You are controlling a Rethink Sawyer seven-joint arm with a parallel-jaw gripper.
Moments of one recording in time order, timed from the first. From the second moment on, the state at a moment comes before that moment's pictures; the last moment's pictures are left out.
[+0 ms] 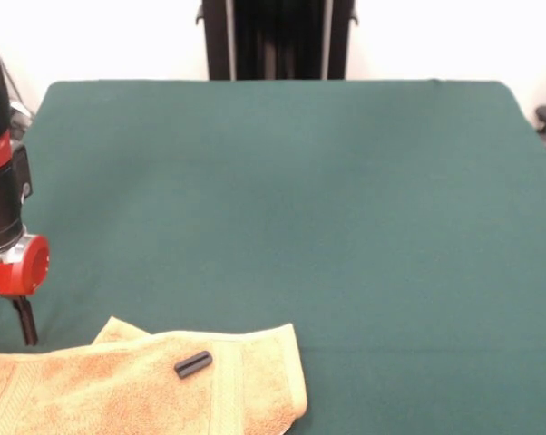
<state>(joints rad) -0.59 -0.14 0.12 0.90 -0.02 0.60 1.27</state>
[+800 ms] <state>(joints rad) -0.58 -0.13 0.12 0.90 -0.03 0.64 1.27</state>
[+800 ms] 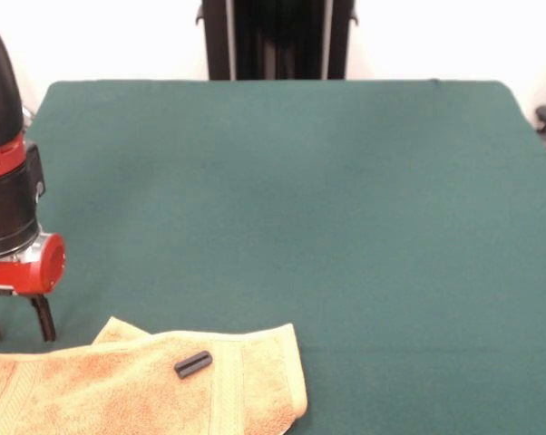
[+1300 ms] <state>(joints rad) -0.58 -0.13 0.12 0.90 -0.03 0.64 1.27</state>
